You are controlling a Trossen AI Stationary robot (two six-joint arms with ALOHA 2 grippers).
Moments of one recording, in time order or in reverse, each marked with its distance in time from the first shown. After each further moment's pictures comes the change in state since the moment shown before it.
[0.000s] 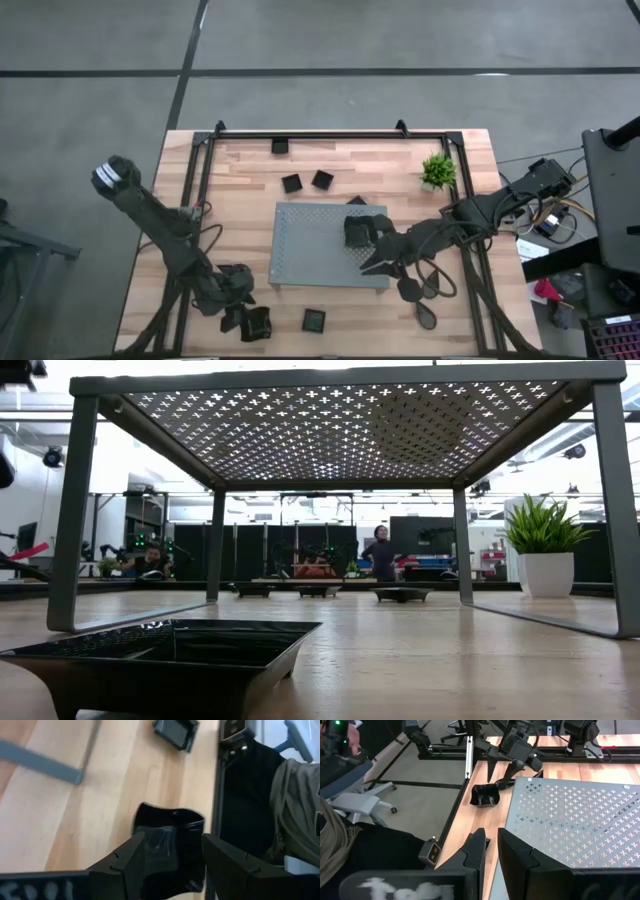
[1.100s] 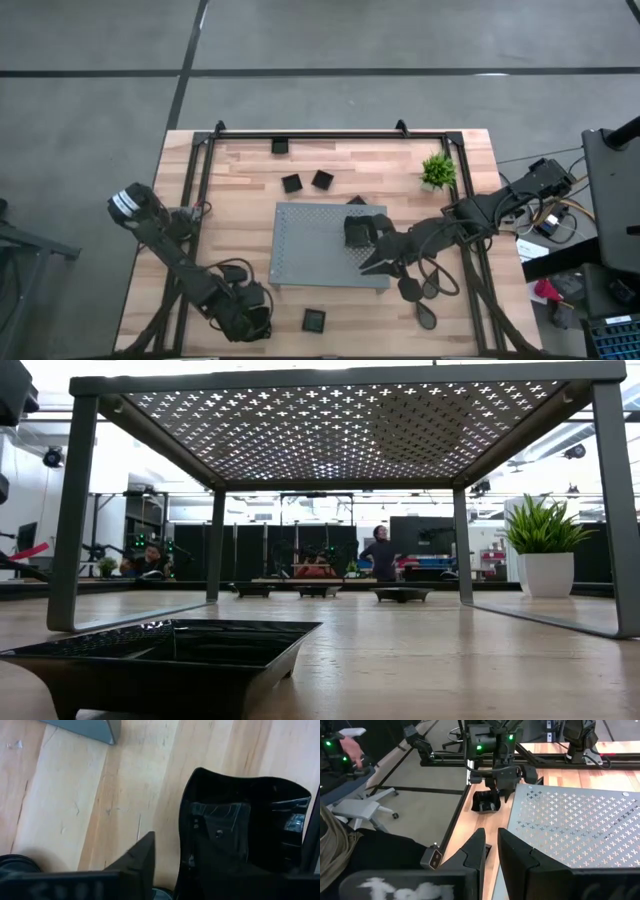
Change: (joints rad) left arm 0.002 0.326 0.276 -0.396 0.026 0.004; right arm 0.000 -0.004 0.000 0.027 0.002 0.000
